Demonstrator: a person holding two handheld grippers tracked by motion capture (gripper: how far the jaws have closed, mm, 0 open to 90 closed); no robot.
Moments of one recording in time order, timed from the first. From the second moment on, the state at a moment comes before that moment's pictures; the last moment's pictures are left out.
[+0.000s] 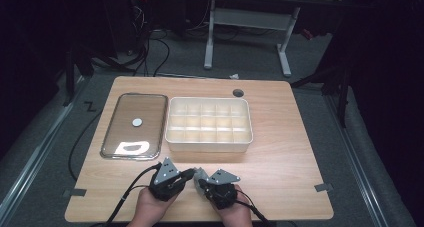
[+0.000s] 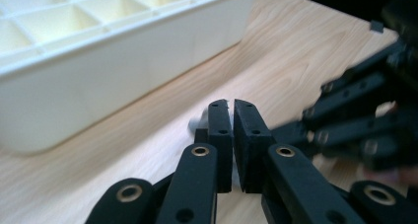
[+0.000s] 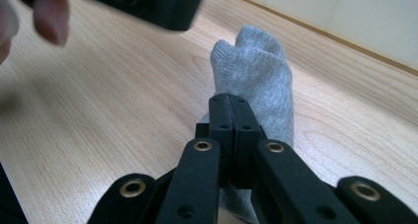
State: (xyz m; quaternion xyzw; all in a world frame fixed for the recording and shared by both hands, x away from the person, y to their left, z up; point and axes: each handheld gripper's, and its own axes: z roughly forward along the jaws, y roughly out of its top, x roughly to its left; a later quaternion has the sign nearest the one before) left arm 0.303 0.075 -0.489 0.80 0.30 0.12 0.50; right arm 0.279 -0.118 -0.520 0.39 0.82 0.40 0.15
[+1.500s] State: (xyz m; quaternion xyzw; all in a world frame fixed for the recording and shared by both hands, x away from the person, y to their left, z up) left arm 0.311 0.068 -0.530 0.81 0.30 0.12 0.48; right arm 0.291 -0.135 -0.517 0.45 0.80 0.39 0.08
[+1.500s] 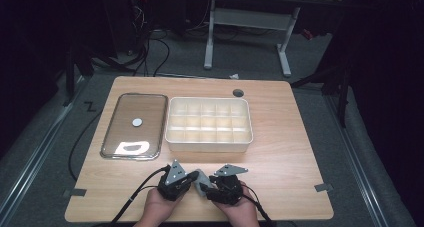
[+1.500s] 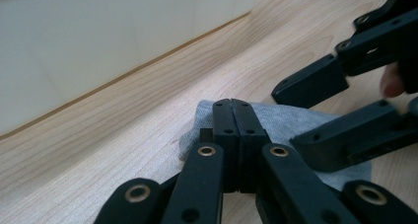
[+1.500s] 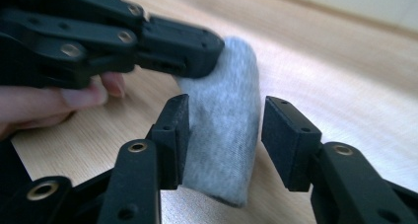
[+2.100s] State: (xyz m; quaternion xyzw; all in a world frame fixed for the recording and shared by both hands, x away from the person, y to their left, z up) left arm 0.287 0.131 -0.508 0.81 0.32 0.17 0.46; right arm 0.300 -0.119 -0.510 0.40 0.85 0.34 0.05
